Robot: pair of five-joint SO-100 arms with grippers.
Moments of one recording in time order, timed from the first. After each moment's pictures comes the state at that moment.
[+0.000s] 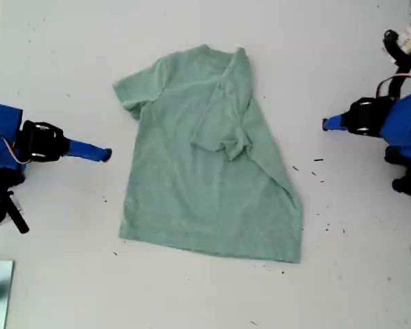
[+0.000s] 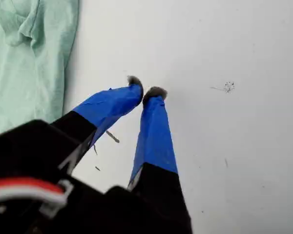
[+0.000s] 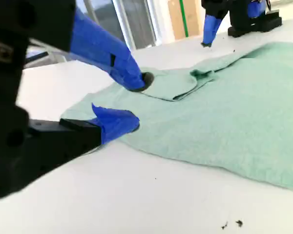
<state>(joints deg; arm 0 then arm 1) -7.0 206.2 185.3 60.0 9.8 33.8 200.6 174.4 78.4 -25.7</state>
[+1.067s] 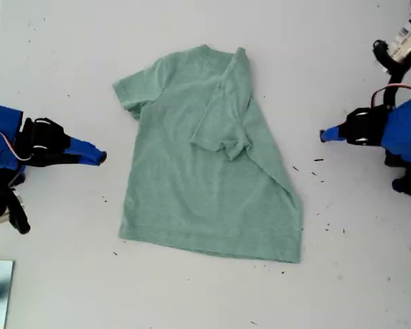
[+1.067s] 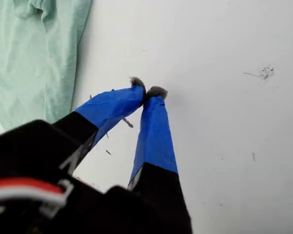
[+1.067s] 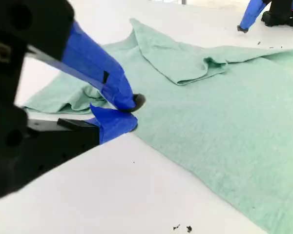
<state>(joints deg) -5.7 206.2 184.1 60.4 -11.6 25.8 200.6 174.1 79.2 -21.7</state>
